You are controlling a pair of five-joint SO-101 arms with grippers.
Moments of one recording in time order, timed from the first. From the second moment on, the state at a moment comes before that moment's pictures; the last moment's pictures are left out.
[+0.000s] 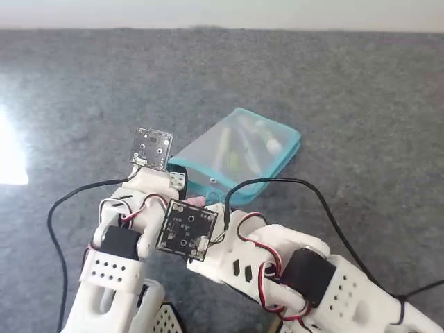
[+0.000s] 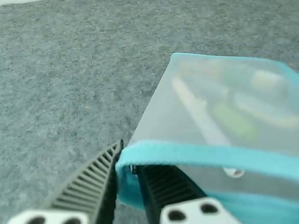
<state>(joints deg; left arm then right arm) 7.1 -64.4 72.7 43.8 3.3 -64.7 -57.8 40.7 61.5 17.6</state>
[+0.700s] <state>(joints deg) -7.2 -64.3 72.7 43.8 3.8 -64.1 -59.3 38.2 88.5 34.9</state>
